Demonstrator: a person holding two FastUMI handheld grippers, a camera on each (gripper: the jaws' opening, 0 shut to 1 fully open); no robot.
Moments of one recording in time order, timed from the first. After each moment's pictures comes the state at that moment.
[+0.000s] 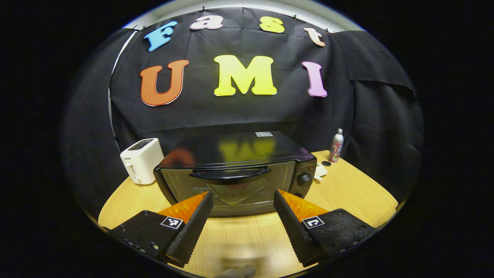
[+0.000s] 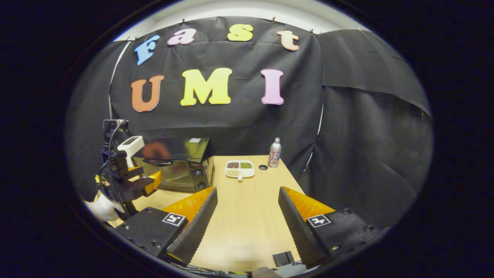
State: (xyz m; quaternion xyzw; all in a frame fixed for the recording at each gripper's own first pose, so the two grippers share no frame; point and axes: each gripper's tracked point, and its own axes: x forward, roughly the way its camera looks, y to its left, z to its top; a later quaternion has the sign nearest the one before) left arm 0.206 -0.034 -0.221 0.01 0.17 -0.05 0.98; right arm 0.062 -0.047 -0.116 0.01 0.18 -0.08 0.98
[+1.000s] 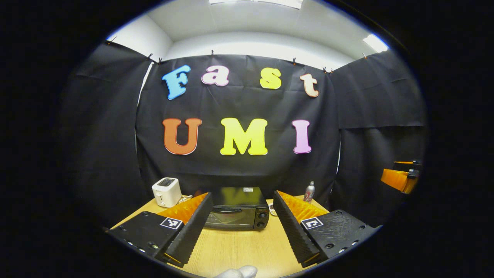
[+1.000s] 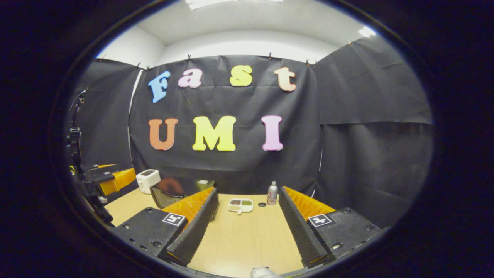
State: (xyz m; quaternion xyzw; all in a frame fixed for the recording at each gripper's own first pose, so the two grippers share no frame) left arm 0.019 -0.077 0.018 -0.02 0.00 -0.01 1.00; right arm -0.022 -0.113 0.011 0.02 0.01 -0.02 1.00
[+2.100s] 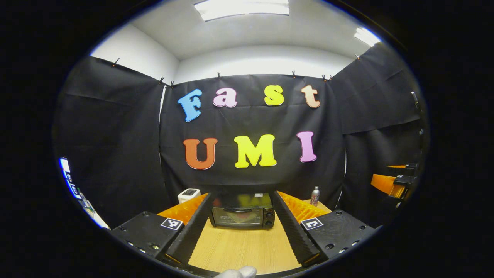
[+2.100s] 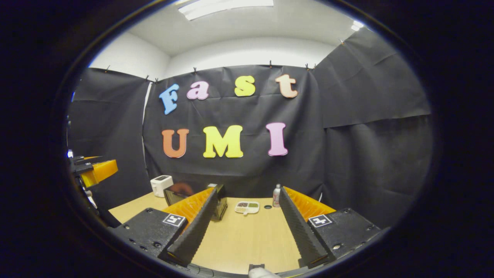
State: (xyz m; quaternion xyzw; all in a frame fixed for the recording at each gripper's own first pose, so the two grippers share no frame) left arm -0.088 -0.095 0.043 0.02 -0.03 0.06 1.00; right arm -0.070 -0.140 0.000 0.04 -0.01 0.03 1.00
